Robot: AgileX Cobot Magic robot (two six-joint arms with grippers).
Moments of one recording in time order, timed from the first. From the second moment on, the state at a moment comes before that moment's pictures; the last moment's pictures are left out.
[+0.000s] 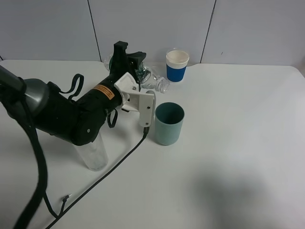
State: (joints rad) left arm -0.77 1.98 -0.72 -0.35 -1.19 1.69; right arm -0.07 0.00 -0.48 0.01 1.06 -0.02
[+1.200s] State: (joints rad) left arm -0.77 1.98 -0.72 -0.35 -1.19 1.74; right arm -0.07 0.00 -0.48 0.01 1.06 -0.02
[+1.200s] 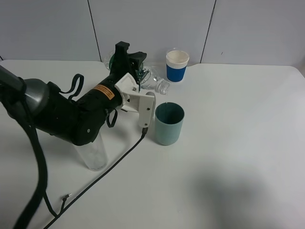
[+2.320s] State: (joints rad) left arm -0.77 1.98 -0.72 -0.37 -1.19 1.77; right arm -0.07 0.00 -0.48 0.01 1.06 -0.02
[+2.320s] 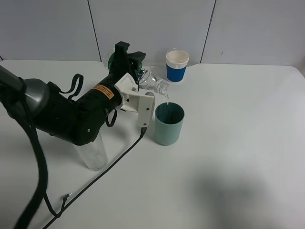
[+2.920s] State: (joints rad) left arm -0.77 1.98 -0.72 -0.37 -1.19 1.80; right arm -0.07 0.00 -0.48 0.01 1.06 -0.02
